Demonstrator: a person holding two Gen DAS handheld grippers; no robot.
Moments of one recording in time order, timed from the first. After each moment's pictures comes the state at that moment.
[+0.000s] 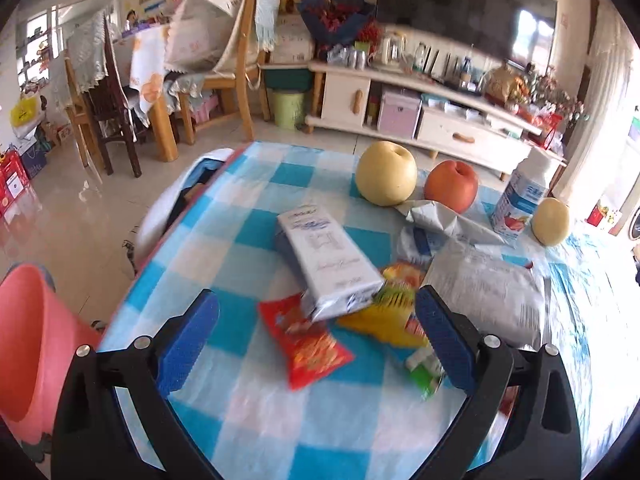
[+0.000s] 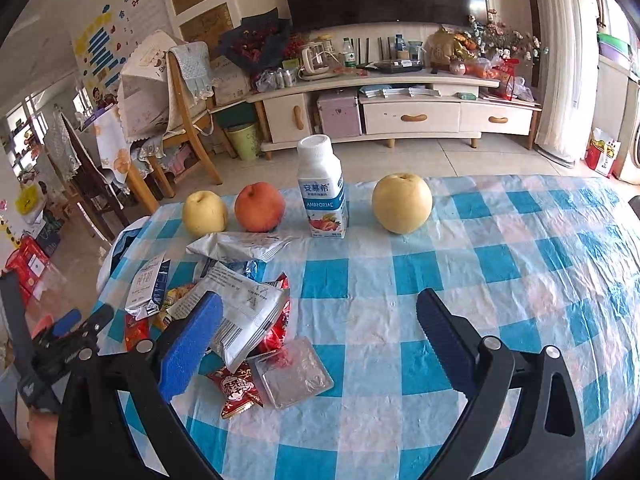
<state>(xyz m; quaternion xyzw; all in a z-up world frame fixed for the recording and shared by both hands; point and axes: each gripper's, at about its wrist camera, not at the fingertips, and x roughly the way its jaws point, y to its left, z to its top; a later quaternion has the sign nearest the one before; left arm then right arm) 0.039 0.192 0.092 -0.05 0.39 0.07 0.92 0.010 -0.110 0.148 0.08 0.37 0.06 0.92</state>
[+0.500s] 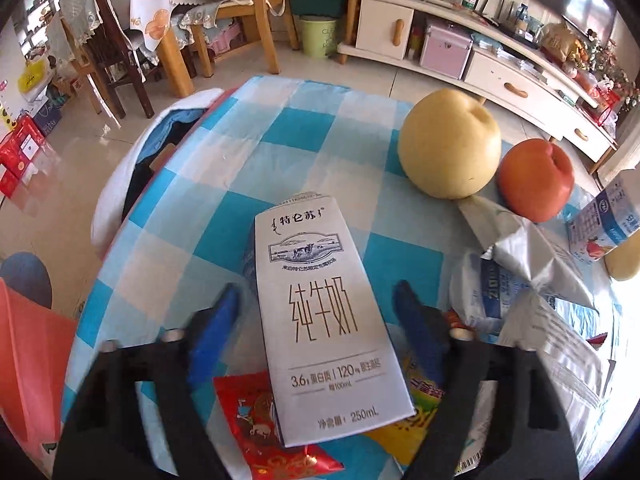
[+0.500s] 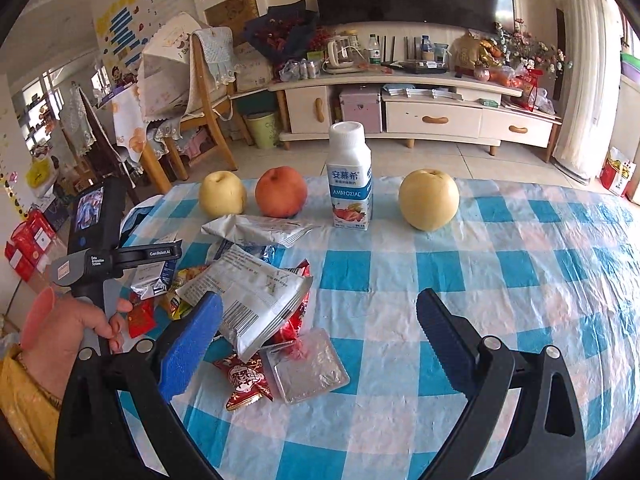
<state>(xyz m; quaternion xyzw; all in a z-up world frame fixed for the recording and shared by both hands) 0.149 0.199 0.038 -0.06 0.52 0.12 0.85 0.011 -0.089 0.140 0.05 0.38 0.09 0.92</state>
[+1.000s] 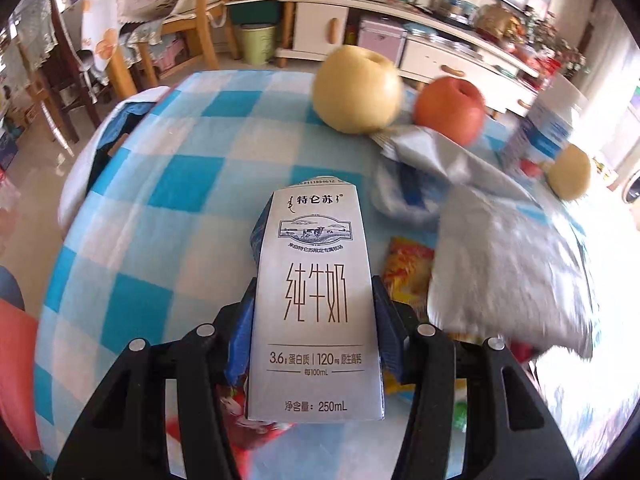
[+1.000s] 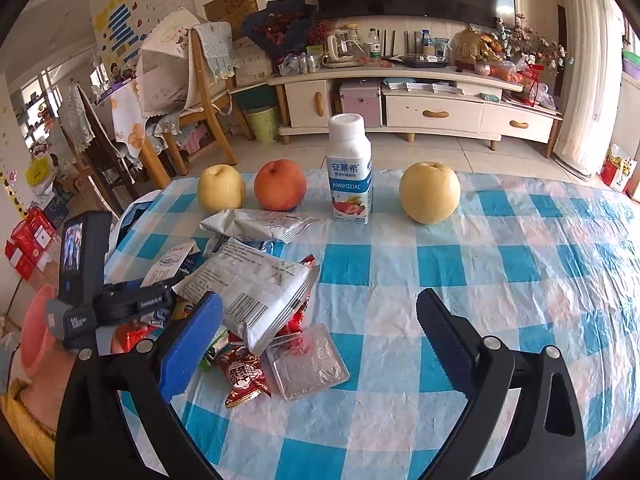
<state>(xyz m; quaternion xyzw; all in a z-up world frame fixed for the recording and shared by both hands) 0.083 0.155 0.034 -0.04 0.49 0.01 0.87 0.014 -0.096 0.137 0.06 0.39 0.09 0.91</state>
